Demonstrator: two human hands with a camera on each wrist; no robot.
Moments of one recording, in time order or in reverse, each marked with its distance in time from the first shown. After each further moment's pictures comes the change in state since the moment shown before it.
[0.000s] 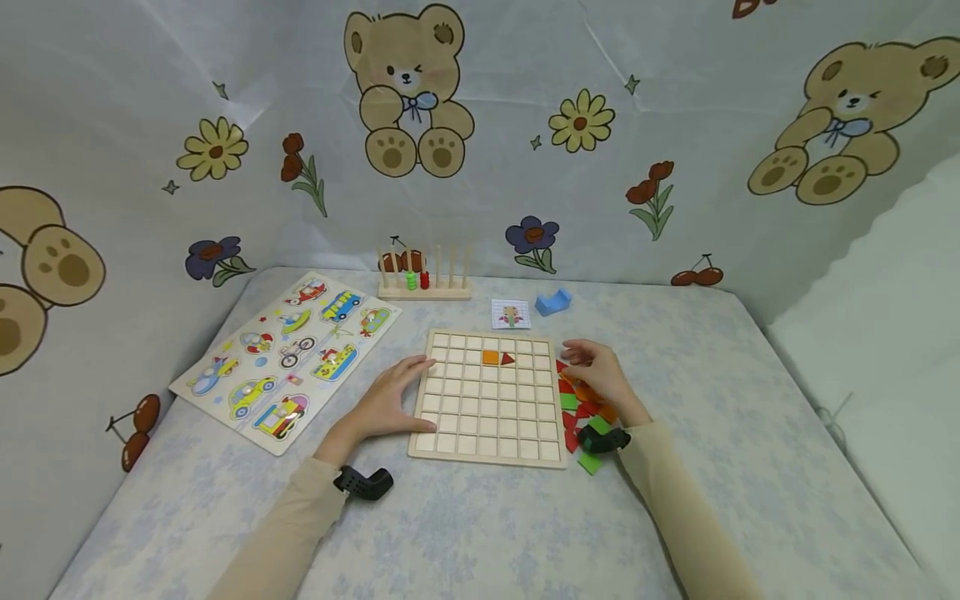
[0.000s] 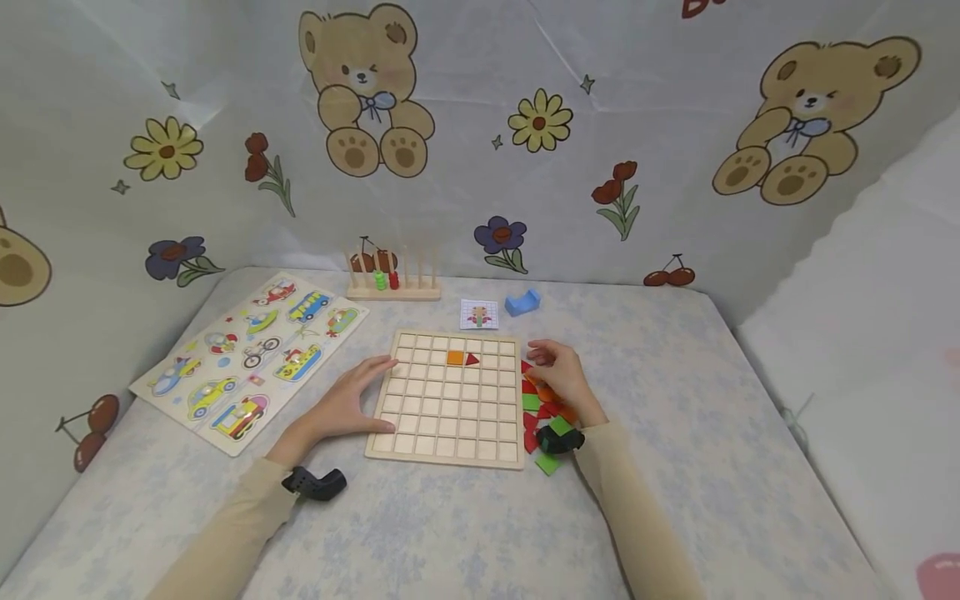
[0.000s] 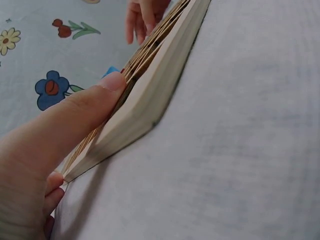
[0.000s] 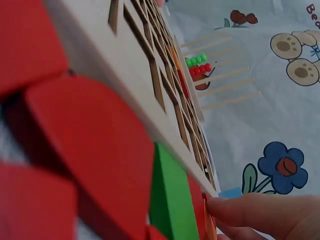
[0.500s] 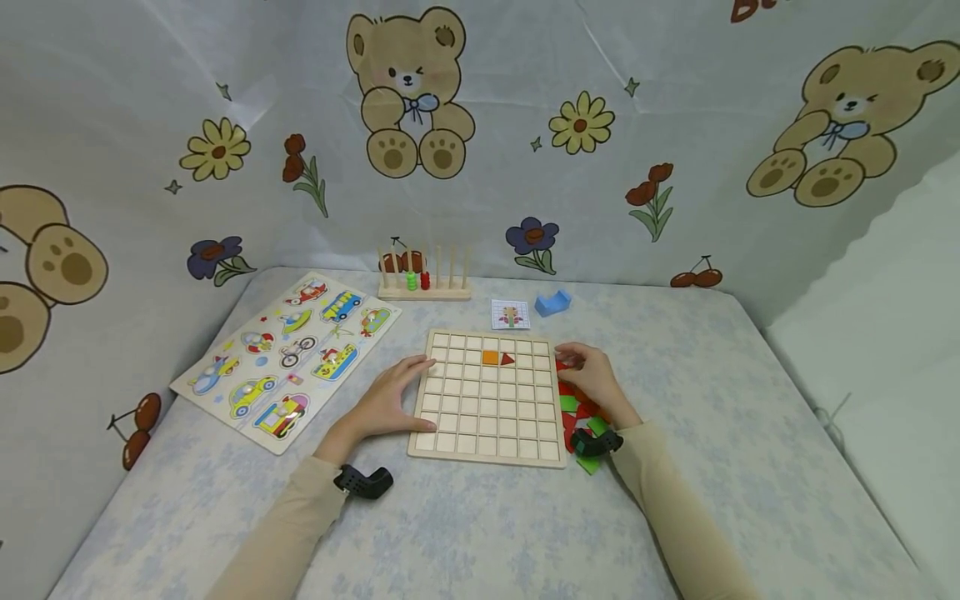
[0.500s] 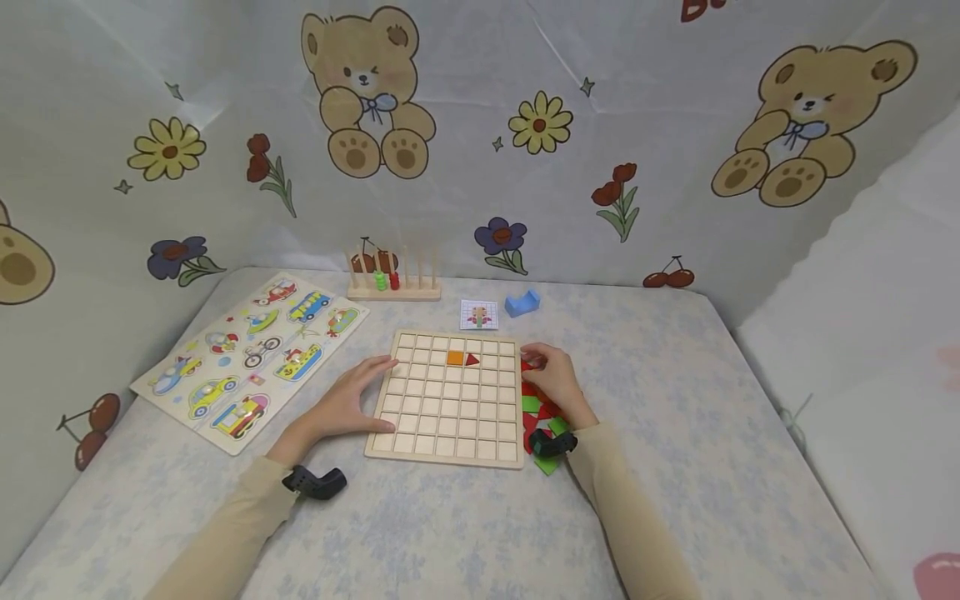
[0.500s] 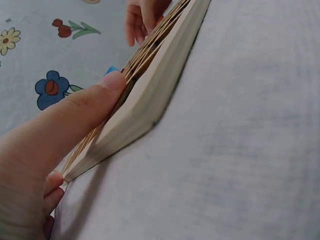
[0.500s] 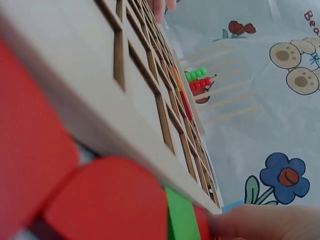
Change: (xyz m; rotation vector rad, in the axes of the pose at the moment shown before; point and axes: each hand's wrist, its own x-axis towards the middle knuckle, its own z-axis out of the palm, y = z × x) left_hand -0.002 0.001 -0.002 -0.007 -0.002 0.002; right_hand -0.001 0.001 0.012 -0.074 0.033 -0.088
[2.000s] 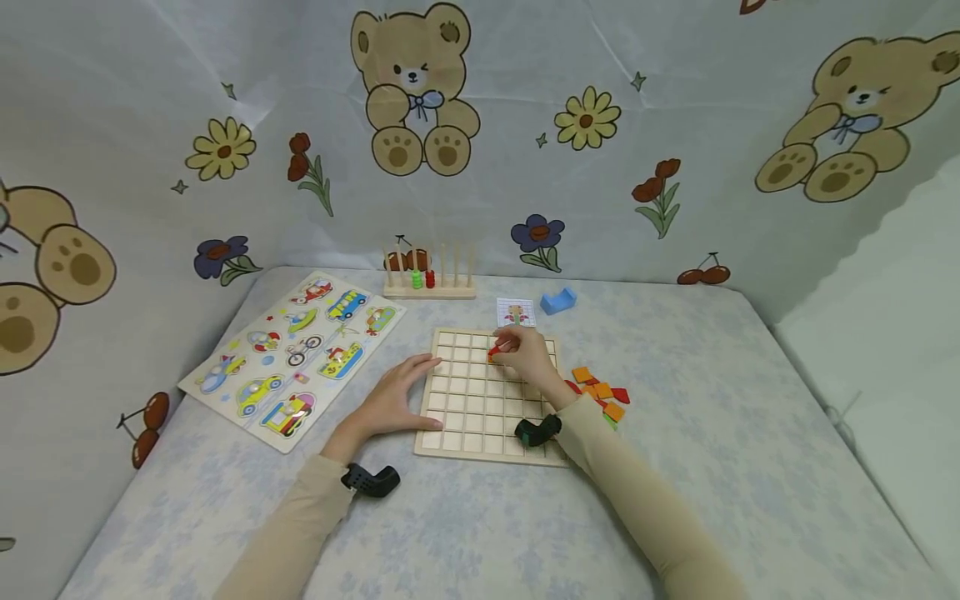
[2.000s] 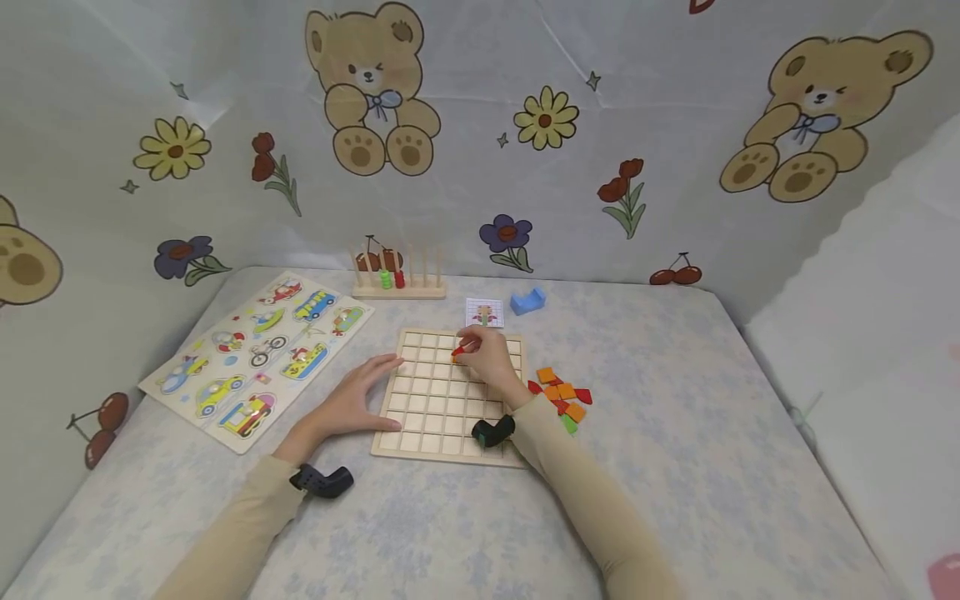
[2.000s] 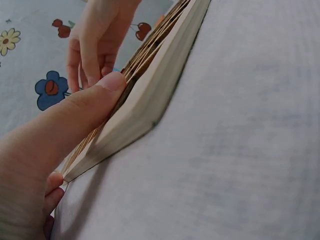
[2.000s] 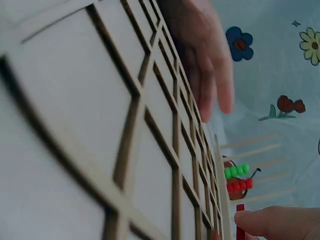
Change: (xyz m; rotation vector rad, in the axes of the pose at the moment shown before) left_hand 0.001 0.000 0.000 -0.005 -0.007 0.005; right_hand 0.034 -0.077 0.069 0.124 -0.046 -0.030
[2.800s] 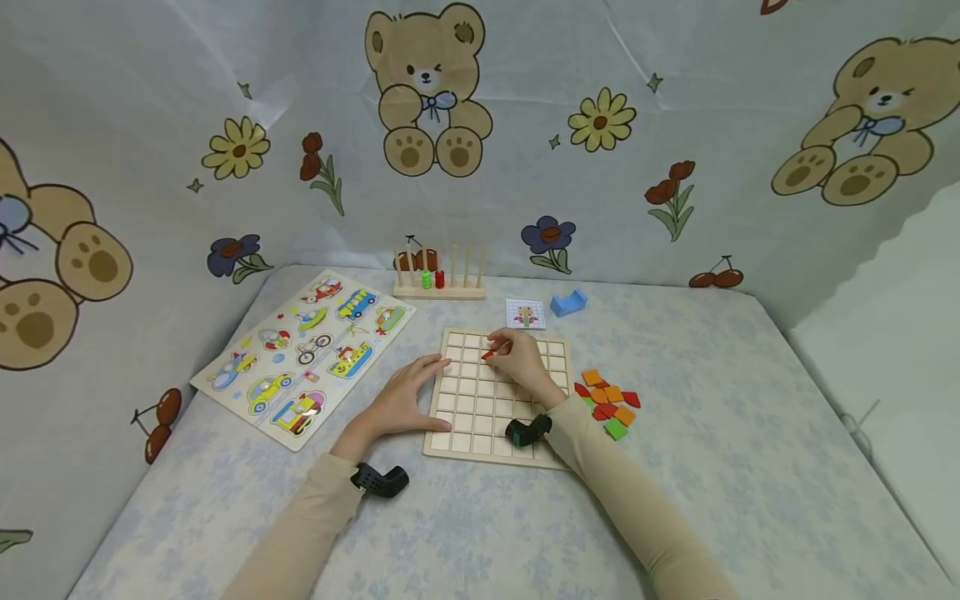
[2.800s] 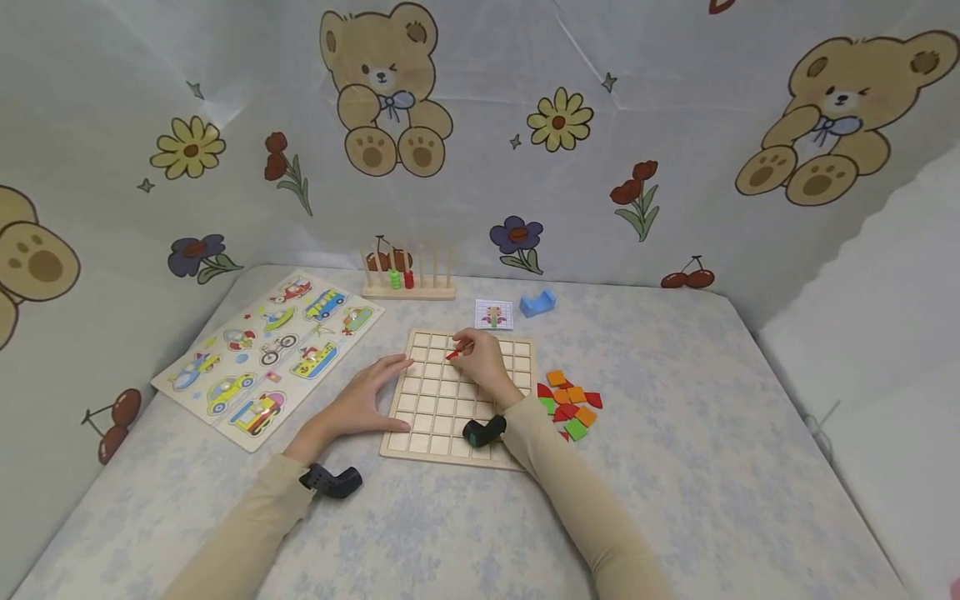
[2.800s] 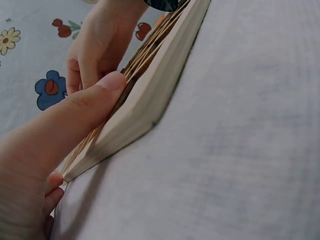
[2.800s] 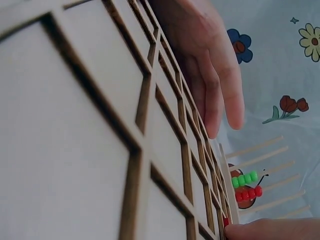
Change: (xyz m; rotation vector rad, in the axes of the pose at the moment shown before) left_hand 0.001 -0.001 0.000 0.008 -0.013 -0.015; right_hand 0.015 -0.002 0.029 -0.064 -0.007 0.024
